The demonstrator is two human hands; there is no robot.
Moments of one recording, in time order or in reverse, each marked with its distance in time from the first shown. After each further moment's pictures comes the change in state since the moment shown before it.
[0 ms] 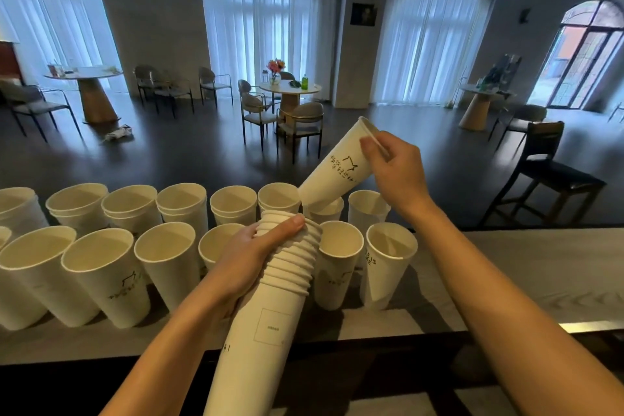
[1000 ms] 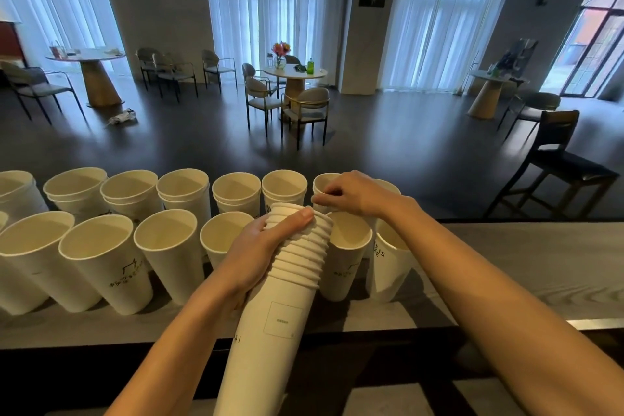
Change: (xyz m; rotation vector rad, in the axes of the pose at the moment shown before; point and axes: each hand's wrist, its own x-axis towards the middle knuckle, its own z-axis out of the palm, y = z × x) left_hand 0.010 -0.008 0.006 0.002 -0.013 -0.023; right_hand -0.001 0.046 0.061 -0.511 -0.793 -0.021
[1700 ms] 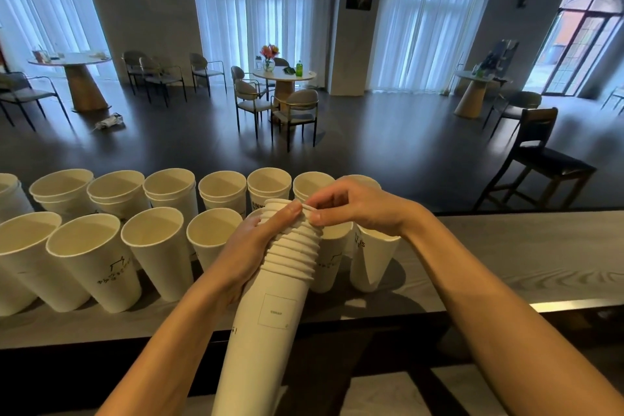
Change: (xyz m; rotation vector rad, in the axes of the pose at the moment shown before) left_hand -0.004 -0.004 0.011 0.026 -0.035 0.045; right_hand -0.090 -0.042 -0.042 0.778 -0.255 -0.177
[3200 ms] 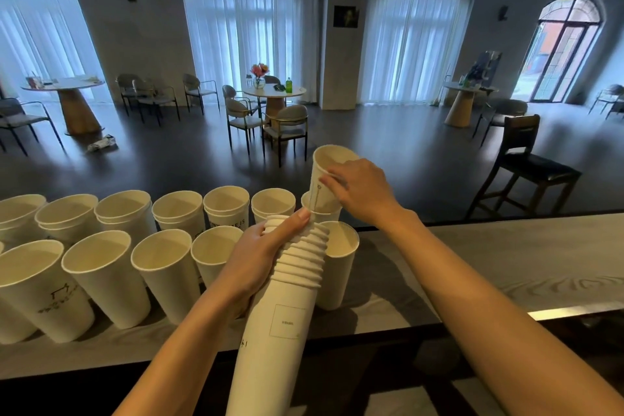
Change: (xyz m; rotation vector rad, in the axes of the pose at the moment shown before) left_hand 0.015 0.022 0.090 0.000 0.053 0.040; right_hand -0.015 0.072 -0.088 -0.959 0.760 -0.126
